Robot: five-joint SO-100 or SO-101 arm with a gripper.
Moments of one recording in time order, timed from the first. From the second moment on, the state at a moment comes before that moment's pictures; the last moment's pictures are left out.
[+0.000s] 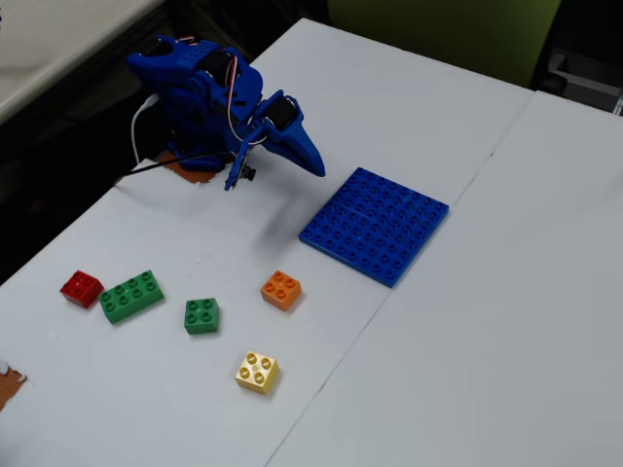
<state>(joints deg) -0.4 187.8 178.1 37.8 3.3</state>
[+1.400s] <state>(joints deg) 4.7 145.3 123.1 82.4 -77.0</state>
